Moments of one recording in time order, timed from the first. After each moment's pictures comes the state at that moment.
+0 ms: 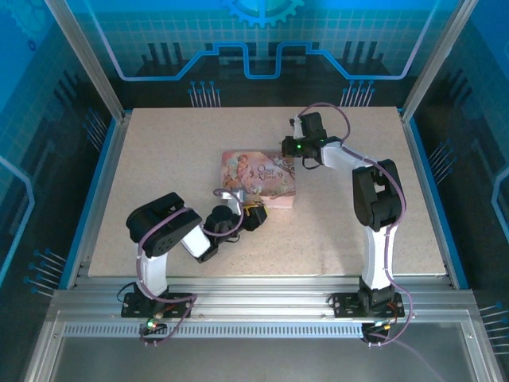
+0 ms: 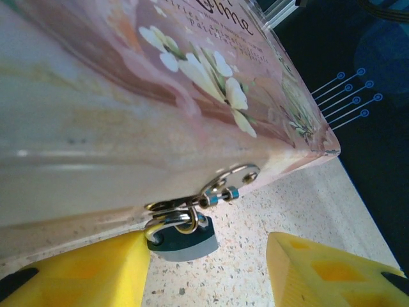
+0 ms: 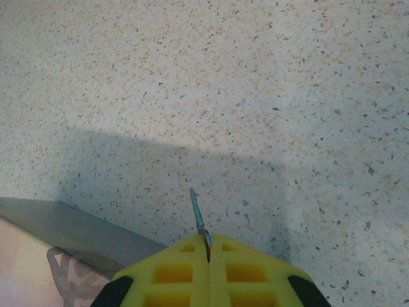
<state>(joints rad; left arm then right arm) -0.69 1.92 0.41 1.25 0.08 -0.80 0.31 2.09 1.53 -0.22 -0.25 0.32</state>
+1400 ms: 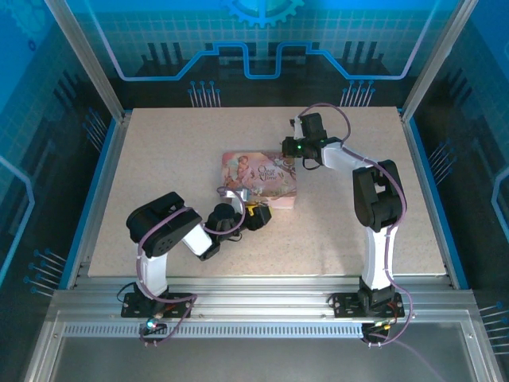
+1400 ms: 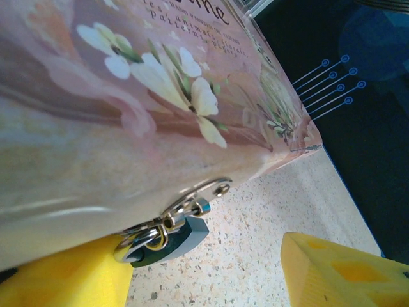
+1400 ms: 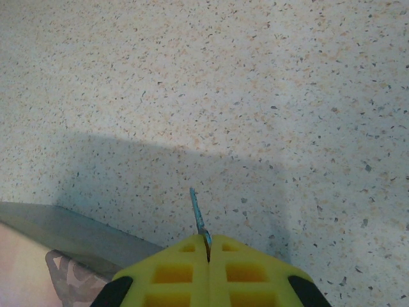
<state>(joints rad) -0.69 1.93 0.45 1.22 0.14 -0.80 0.31 2.08 1.52 -0.21 -0.24 0.32</state>
